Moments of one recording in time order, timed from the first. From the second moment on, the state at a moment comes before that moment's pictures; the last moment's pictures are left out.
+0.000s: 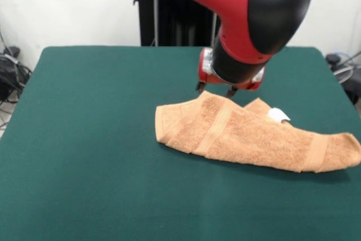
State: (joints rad) arm 0.18 -0.08 -0.71 1.16 0.62 1.19 1.30
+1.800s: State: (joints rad) arm 0.01 -0.31 -0.58 1.41 0.62 1.12 1.30
